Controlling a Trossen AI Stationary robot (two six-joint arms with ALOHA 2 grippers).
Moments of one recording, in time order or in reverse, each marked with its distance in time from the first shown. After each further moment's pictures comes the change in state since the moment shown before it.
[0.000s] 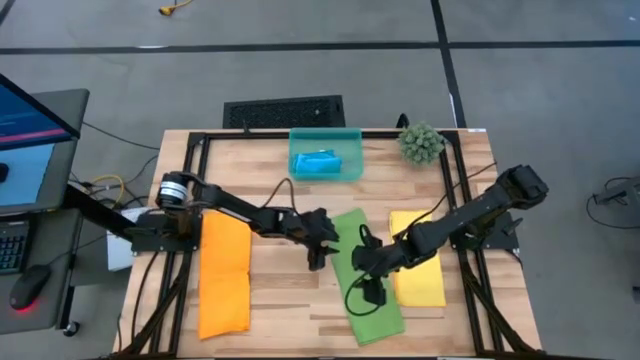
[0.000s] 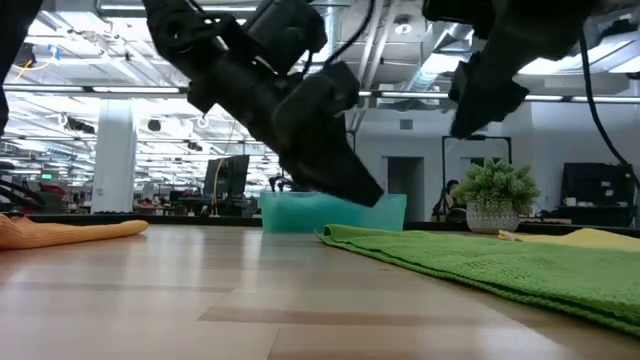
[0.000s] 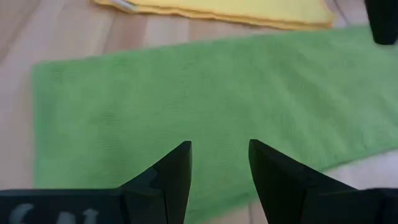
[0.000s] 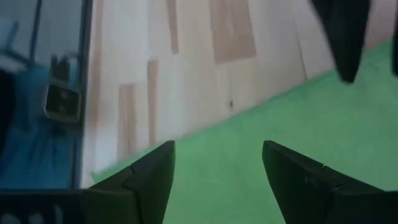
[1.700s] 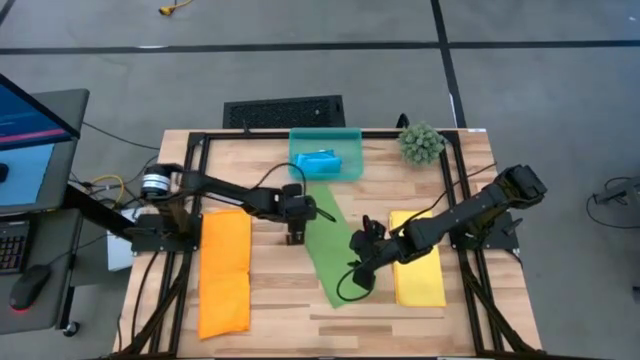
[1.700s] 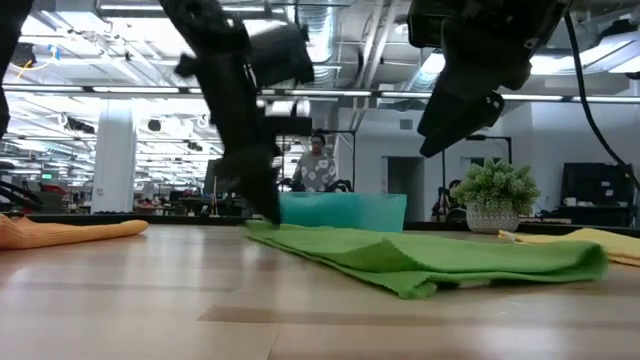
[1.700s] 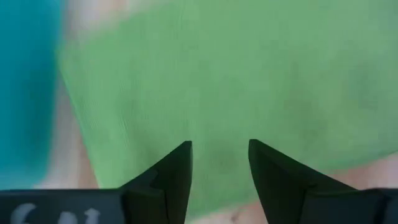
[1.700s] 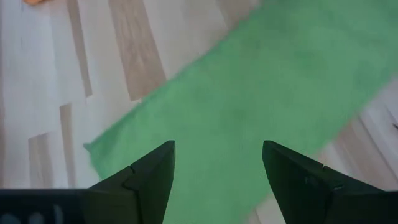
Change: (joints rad) left arm 0.102 -0.161 0.031 -0.666 -0.254 0.178; right arm -0.044 0.002 -0.003 -0.063 0.236 0.063
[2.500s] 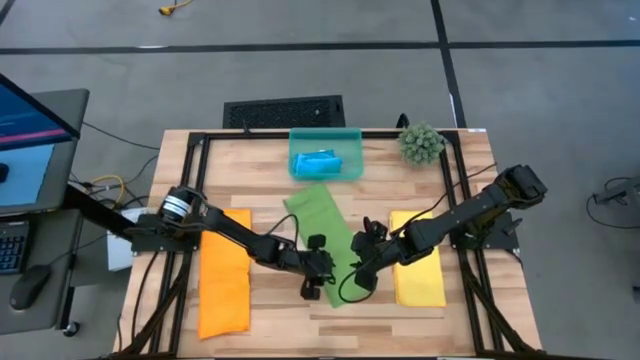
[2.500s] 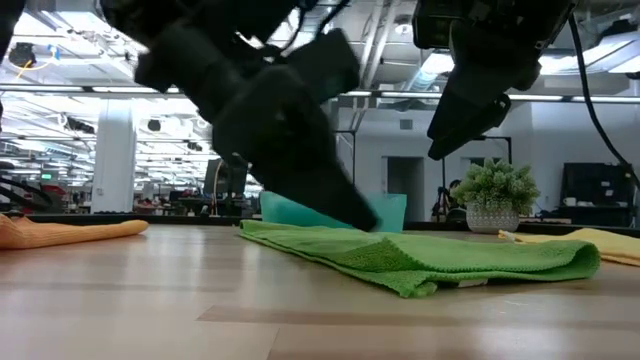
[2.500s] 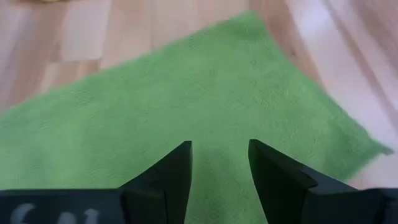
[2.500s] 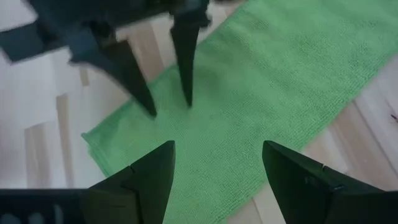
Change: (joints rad) left arm -0.324 0.221 0.008 0.614 0.043 -0.171; right arm 0.008 0.000 0.000 -0.030 -0.001 0.001
